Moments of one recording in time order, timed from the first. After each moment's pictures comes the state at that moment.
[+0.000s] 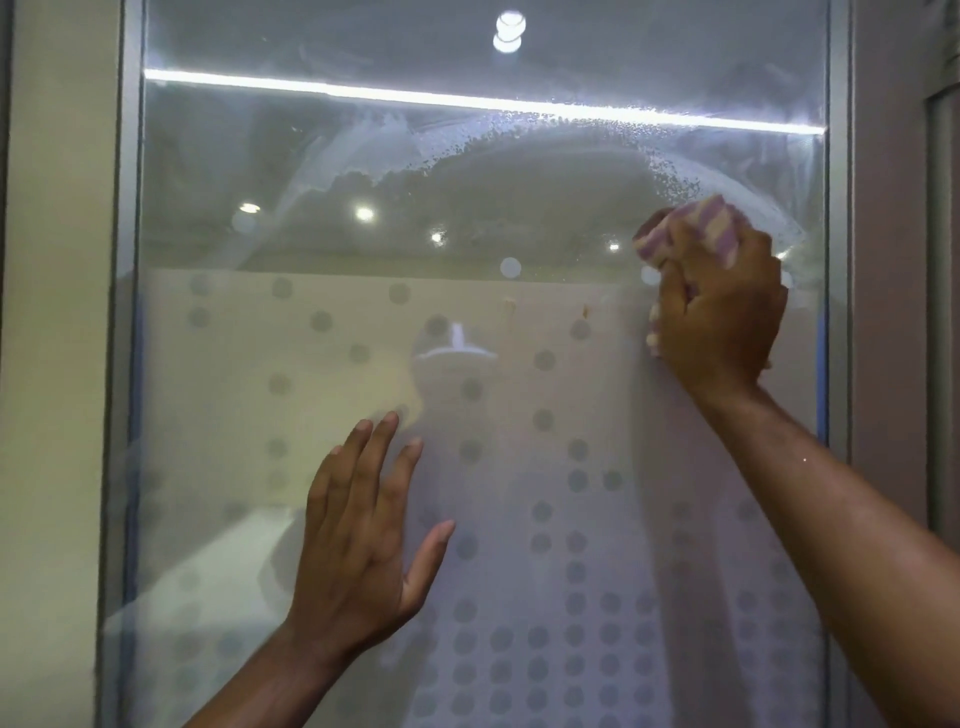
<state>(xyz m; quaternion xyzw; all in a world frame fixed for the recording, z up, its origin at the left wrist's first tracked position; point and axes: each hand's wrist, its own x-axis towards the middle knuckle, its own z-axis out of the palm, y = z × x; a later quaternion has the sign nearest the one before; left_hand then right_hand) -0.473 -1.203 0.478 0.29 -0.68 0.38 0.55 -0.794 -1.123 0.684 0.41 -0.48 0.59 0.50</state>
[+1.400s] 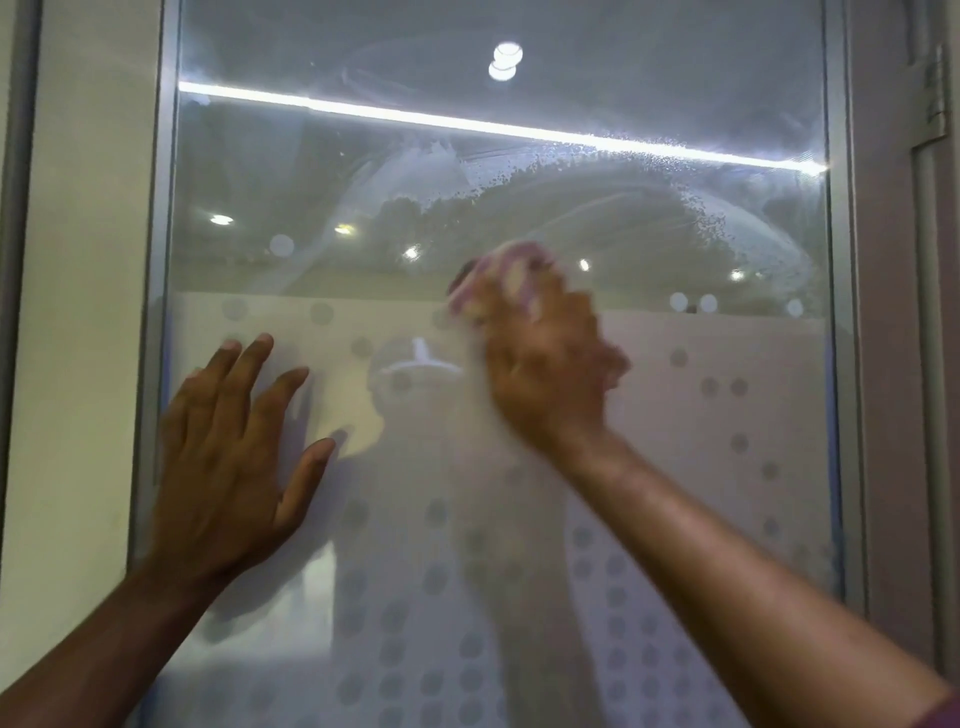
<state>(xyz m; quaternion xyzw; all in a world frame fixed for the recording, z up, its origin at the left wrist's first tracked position) -0.333 -1.254 0.568 0.30 -0.64 0.41 0.58 -0.618 -1.167 0.666 0.54 -0.41 0.50 0.54</state>
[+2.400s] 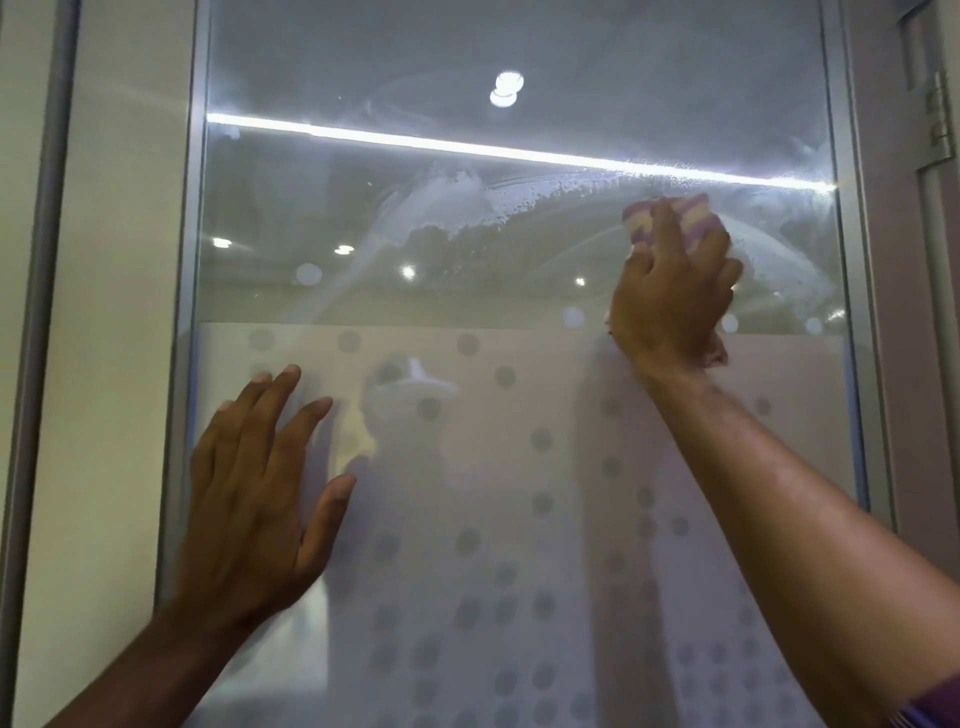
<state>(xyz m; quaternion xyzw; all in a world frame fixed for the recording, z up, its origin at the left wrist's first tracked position) -0.327 -1.254 0.567 0.26 -0.67 0.36 0.60 -0.666 -1.153 0.748 0.31 -0.56 0.63 0.45</state>
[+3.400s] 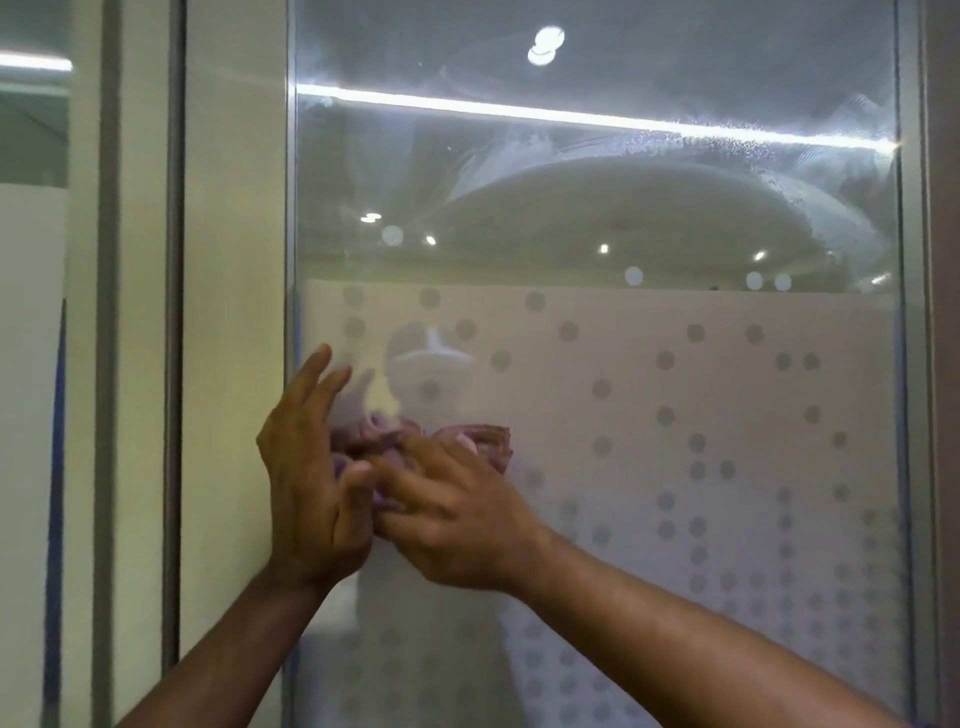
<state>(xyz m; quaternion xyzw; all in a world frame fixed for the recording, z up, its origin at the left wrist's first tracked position) -0.299 -1.239 0.533 0.13 -0.65 0.18 0.73 -0.473 -1.213 0.532 0.78 -0.18 0.31 0.52</state>
